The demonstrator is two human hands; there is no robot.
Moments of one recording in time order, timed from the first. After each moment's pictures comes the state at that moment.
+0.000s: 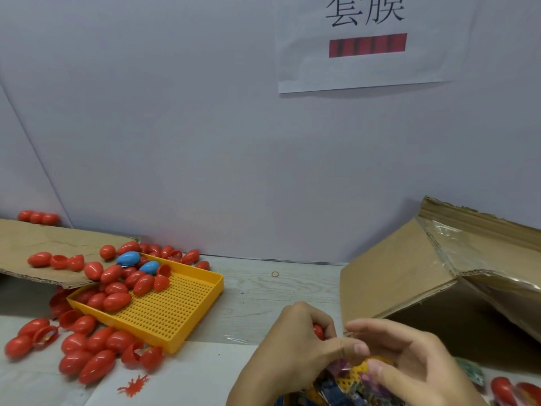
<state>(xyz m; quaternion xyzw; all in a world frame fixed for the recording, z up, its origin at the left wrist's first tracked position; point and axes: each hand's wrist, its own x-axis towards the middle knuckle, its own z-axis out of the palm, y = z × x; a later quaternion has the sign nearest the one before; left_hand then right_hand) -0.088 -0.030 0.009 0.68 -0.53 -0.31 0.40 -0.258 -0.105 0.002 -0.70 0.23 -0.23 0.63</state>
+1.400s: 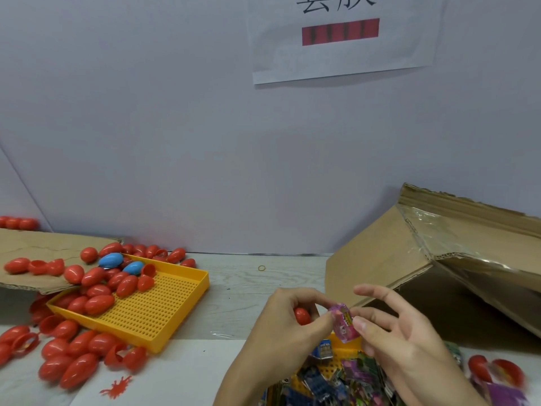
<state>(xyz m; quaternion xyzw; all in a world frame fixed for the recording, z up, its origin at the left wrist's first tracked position) -0.098 -0.035 0.006 0.64 -0.54 -0.27 0.48 -0.253 -0.117 -0.008 -0.50 0.25 -0.34 0.76</state>
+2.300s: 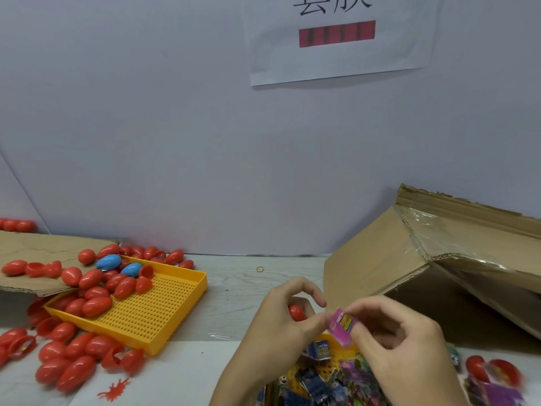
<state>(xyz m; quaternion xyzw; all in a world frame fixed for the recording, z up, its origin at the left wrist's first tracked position) -0.094 -0.035 0.006 0.63 -0.50 -0.31 0.50 -0.254 -0.101 -0.003 -0.75 0.33 -0.42 0.38</state>
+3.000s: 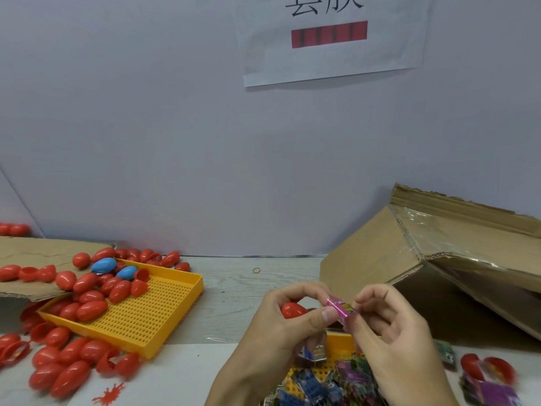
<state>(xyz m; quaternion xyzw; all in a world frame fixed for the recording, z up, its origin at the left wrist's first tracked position) -0.100 -0.039 0.001 0.43 -0.47 -0.46 0.62 -0.245 -0.104 -0.007 -0.60 0.29 -0.46 0.59</state>
